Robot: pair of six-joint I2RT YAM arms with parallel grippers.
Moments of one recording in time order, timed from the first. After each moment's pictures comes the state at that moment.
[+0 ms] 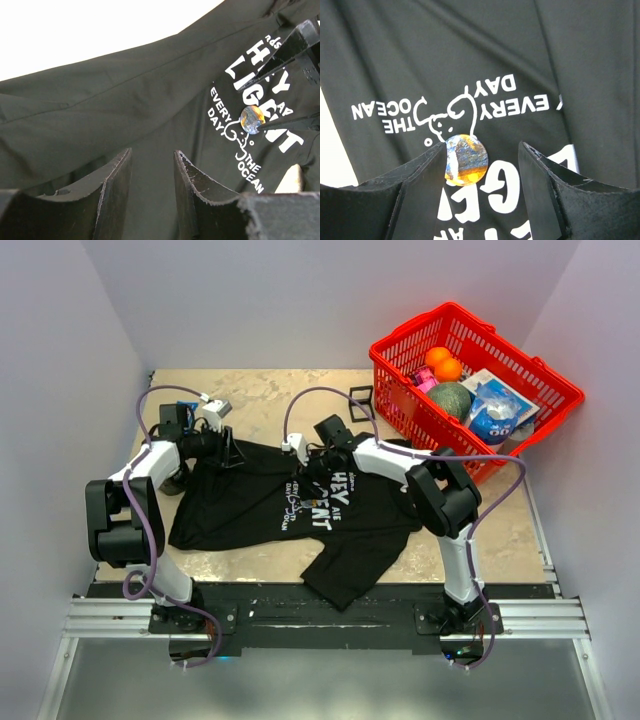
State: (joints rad) left arm 0.09 1.67 1.08 -0.30 0.75 0.24; right arm 0.66 2.10 1.49 -0.37 -0.57 -0.44
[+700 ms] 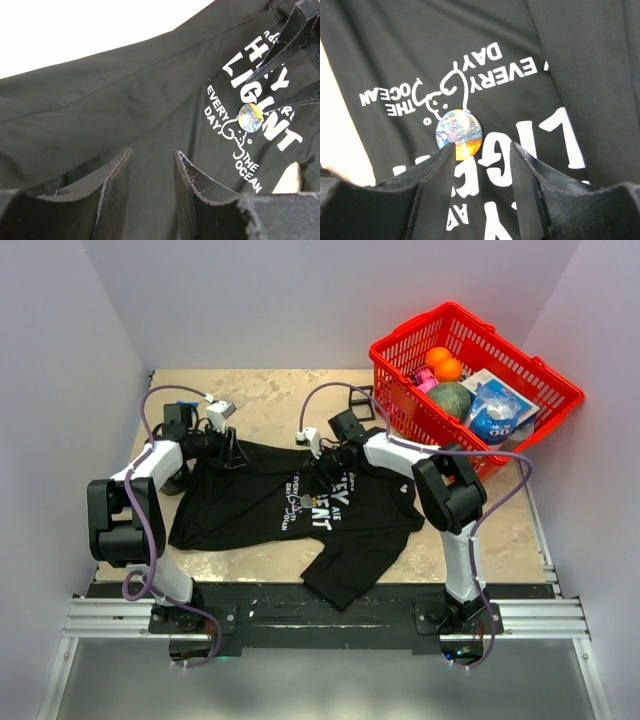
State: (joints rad) left arm 0.07 1.67 1.08 -0.32 0.73 0.25; right arm 0.58 2.10 1.48 -0.43 -0.65 -0.36
